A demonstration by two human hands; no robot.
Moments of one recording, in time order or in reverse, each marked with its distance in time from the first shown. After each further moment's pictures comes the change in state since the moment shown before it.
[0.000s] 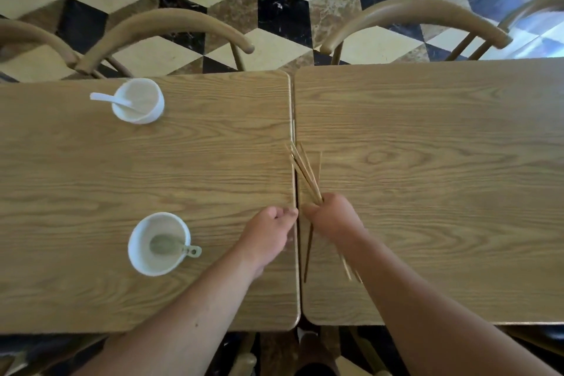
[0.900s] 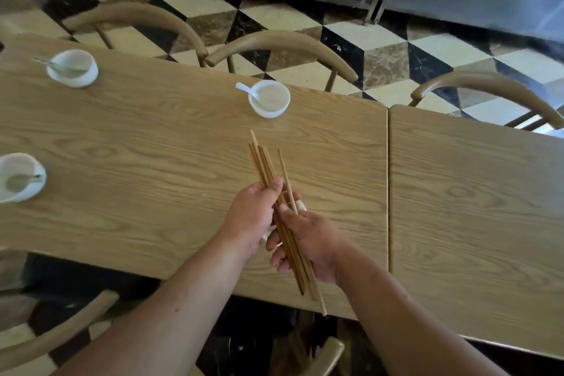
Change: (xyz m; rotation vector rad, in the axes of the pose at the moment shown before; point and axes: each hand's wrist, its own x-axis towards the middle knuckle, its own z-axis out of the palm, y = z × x) left_hand -0.095 -0.053 -0.242 -0.546 0.100 0.188; right_hand -0.164 -0.167 0.188 0.591 -0.568 -0.091
